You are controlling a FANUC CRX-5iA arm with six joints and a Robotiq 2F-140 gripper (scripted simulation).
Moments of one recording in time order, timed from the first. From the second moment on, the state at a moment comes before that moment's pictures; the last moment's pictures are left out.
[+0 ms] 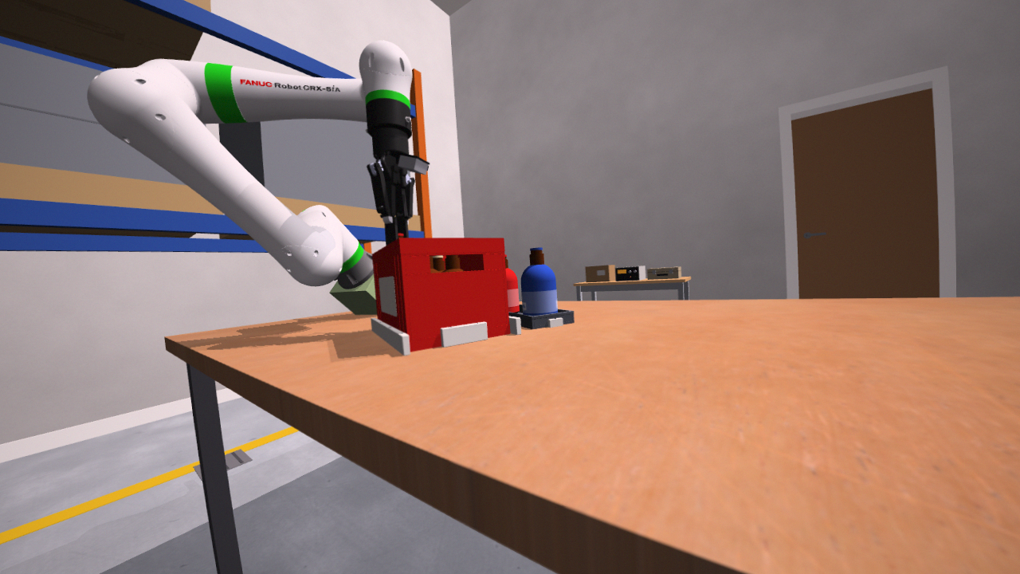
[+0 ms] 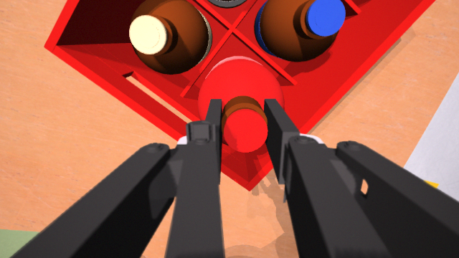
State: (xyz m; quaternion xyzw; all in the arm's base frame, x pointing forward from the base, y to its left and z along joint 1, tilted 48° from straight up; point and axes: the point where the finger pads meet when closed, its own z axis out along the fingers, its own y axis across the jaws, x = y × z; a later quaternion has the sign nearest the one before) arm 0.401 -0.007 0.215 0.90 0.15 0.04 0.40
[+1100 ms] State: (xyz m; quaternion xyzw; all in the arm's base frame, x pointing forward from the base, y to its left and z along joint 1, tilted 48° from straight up) arm 0.405 -0.023 0.200 0.90 0.15 0.04 0.40
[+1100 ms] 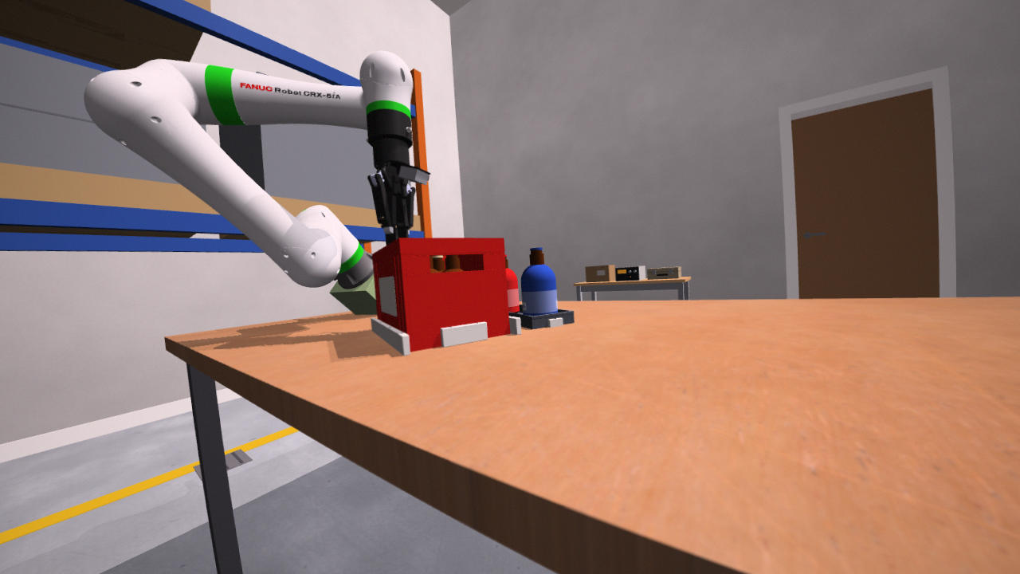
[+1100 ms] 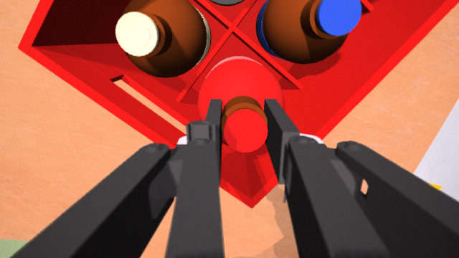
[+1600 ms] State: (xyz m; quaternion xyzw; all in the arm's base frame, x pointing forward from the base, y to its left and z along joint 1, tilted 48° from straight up) arm 0.406 -0.027 0.197 0.90 0.15 0.04 0.40
